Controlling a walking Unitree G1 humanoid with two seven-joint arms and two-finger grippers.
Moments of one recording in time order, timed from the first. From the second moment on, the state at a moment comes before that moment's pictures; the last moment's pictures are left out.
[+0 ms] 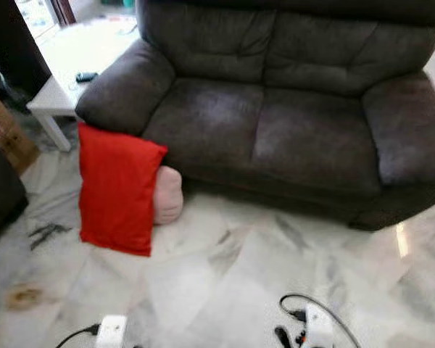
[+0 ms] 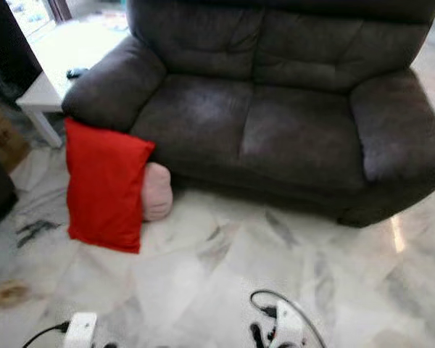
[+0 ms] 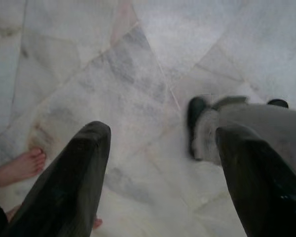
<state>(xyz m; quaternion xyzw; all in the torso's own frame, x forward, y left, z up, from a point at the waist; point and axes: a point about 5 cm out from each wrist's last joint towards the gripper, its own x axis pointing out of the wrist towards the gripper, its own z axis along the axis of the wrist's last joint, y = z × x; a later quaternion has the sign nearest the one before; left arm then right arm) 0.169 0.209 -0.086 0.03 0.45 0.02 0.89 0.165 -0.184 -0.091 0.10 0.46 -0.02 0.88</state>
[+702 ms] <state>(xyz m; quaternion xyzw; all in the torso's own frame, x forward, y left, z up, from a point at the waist) 0.170 0.220 -0.083 0.04 0.44 0.03 0.89 0.169 -0.168 -0.091 0.10 0.46 0.01 0.88</state>
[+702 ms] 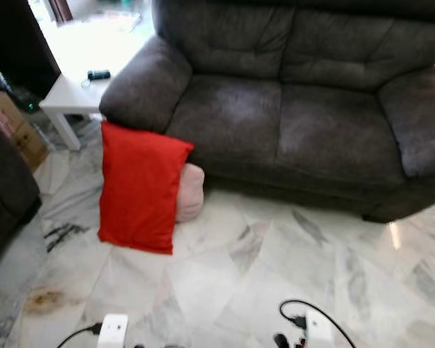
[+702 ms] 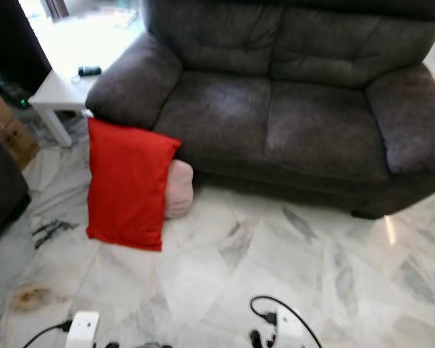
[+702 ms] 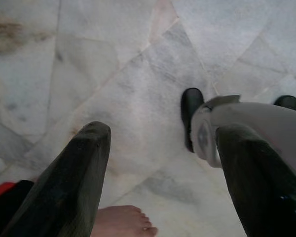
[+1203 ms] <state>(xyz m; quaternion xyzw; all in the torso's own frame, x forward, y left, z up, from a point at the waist) 0.169 0.215 -0.084 0.03 0.45 0.02 0.89 0.169 -0.174 -0.090 0.09 0.46 0.01 0.89</state>
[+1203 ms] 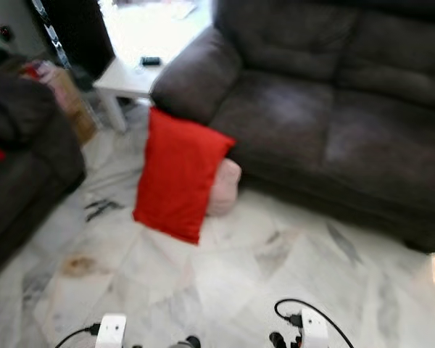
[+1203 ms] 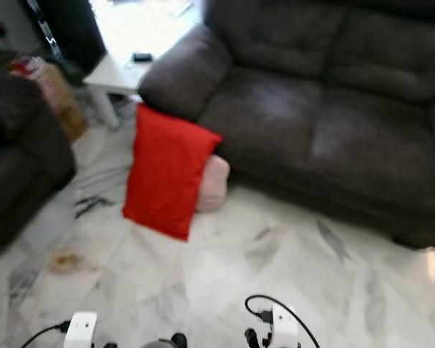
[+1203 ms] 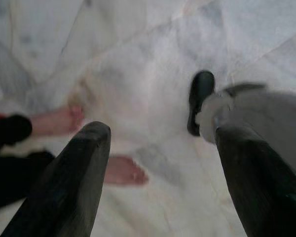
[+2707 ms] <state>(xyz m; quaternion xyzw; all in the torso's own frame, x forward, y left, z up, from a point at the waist) 0.171 0.211 -0.084 0.03 0.45 0.01 0.89 0.149 -0.189 -0.096 0.11 0.47 0.01 0.88</state>
